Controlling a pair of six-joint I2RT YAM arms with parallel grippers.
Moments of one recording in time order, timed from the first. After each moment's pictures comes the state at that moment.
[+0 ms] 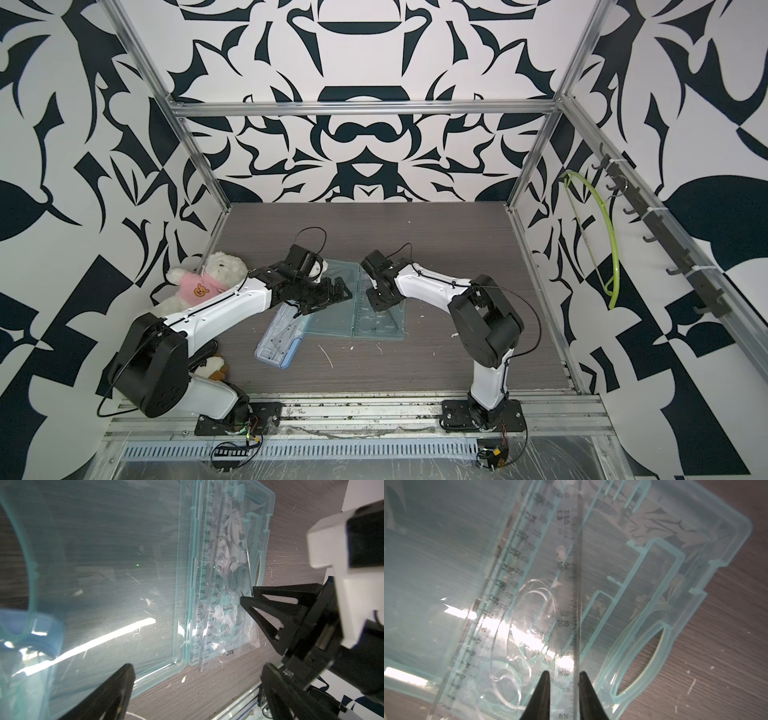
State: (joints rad) left arm -0.56 1.48 0.97 -0.53 0.37 -0.71; right arm 0.72 1.80 1.24 -0.68 0.02 0.27
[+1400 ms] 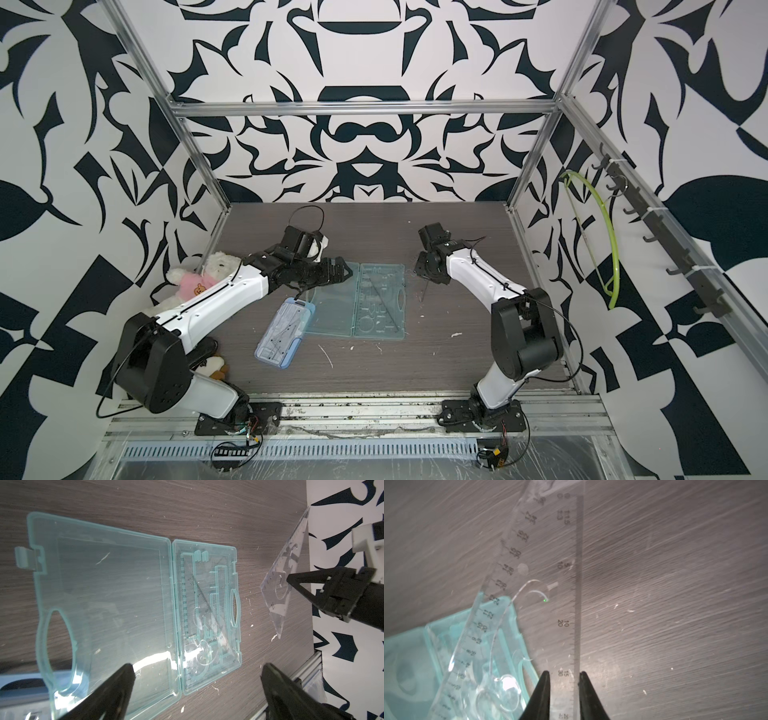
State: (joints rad) left arm -0.54 1.52 1.17 -0.54 0.29 -0.58; right arm 0.28 1.66 1.21 -0.71 0.07 0.74
